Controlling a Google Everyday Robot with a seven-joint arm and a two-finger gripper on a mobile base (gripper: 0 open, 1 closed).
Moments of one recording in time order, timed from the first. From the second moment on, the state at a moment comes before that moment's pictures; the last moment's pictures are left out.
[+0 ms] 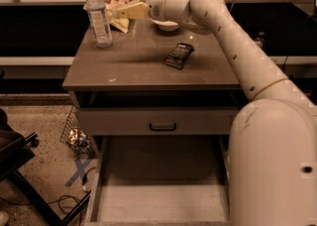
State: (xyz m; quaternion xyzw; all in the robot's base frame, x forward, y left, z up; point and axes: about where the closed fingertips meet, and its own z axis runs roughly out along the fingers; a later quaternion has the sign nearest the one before) arm 0.834 0.071 0.961 -0.37 0.62 0.33 0.61
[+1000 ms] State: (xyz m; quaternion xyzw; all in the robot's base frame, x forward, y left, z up) arm 0.822 0.162 0.980 -0.42 0.61 0.30 0.60
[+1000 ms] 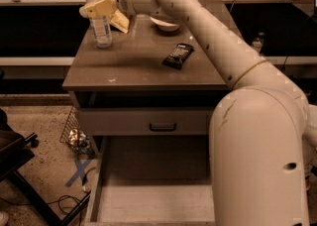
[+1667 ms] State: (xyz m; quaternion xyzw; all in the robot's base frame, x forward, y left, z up) arm 0.826 0.194 0.952 -0.42 0.63 0.31 0.58
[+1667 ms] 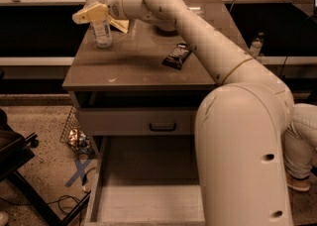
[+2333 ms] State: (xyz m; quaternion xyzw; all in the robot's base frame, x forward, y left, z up) arm 0.828 0.208 0.941 -0.41 0.62 0.34 0.58
